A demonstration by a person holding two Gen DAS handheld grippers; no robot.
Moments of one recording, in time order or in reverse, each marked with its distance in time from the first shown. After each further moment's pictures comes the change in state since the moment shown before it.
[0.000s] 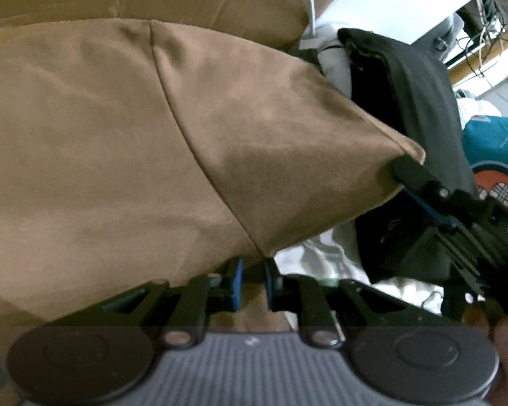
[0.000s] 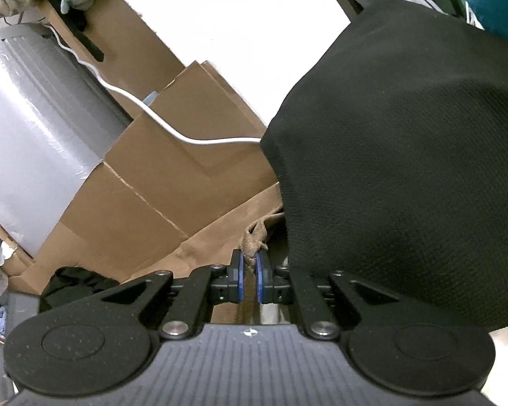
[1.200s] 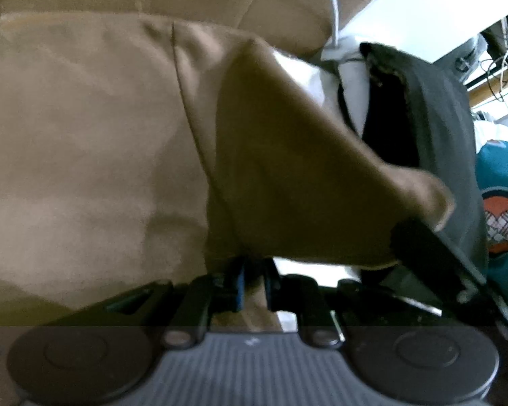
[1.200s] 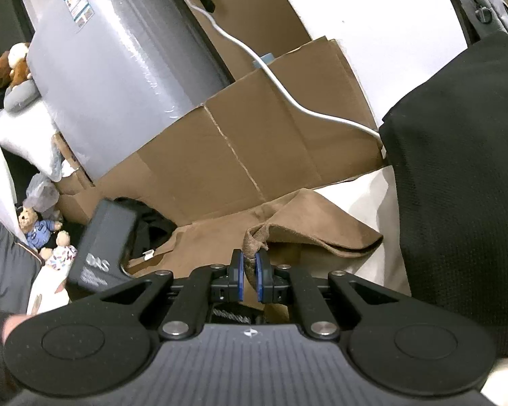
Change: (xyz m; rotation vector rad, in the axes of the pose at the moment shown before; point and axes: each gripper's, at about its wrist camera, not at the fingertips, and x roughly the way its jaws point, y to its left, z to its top) left arm -0.024 0.005 -0.002 -0.076 -0.020 0.059; right arm -0.007 0.050 -0.021 -0.287 0.093 0.206
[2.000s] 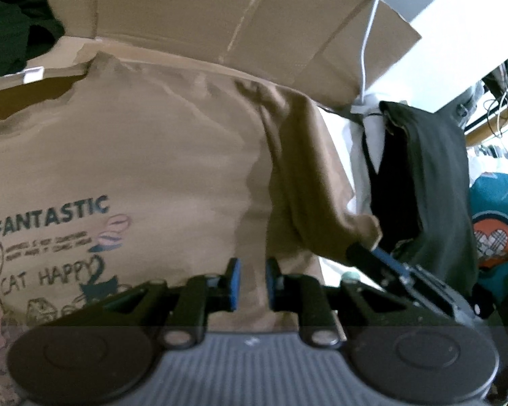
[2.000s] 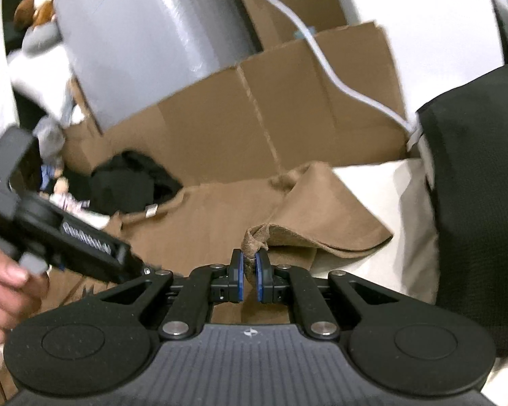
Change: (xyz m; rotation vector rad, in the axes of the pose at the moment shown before) left arm -0.086 0.051 -0.031 -0.090 -0.112 0.052; right arm 0.019 0.031 -0.026 -0.175 0.110 0.000
